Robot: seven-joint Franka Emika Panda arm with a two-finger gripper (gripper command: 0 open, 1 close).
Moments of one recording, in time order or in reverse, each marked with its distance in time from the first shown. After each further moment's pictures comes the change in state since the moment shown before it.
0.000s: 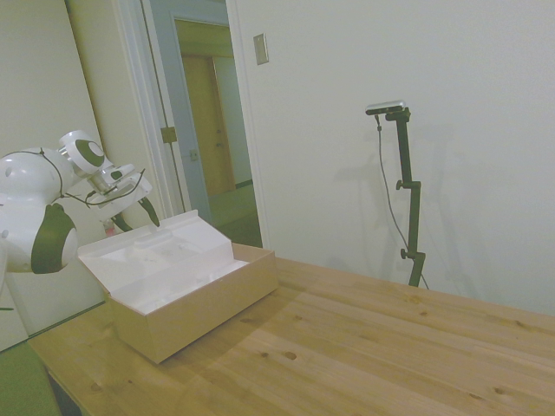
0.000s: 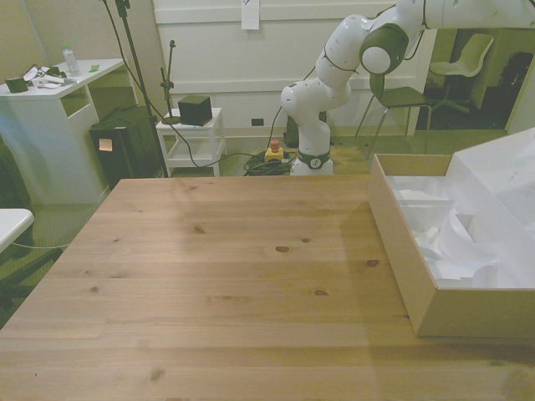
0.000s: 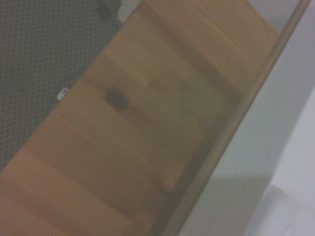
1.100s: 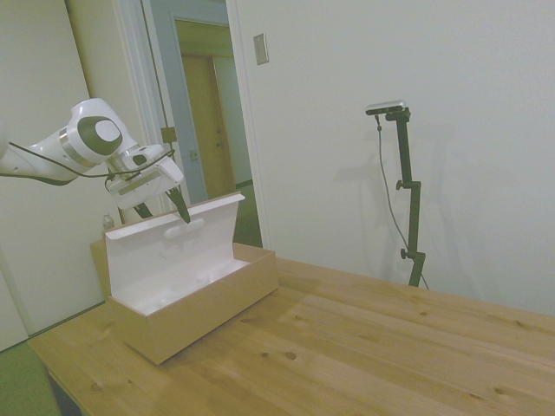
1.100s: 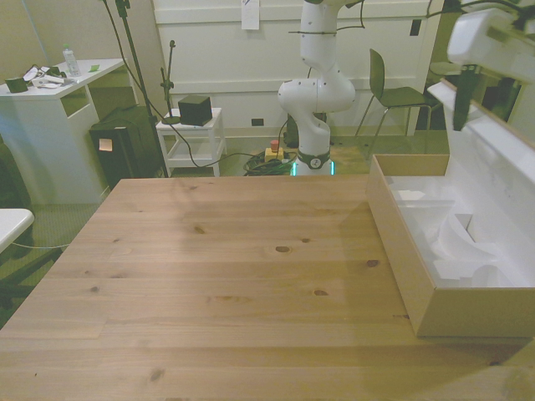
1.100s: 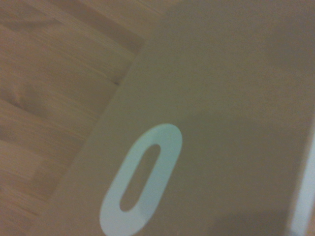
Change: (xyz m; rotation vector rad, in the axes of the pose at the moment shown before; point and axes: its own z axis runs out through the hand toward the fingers) arm 0.009 0.276 0.008 0.067 0.003 0.188
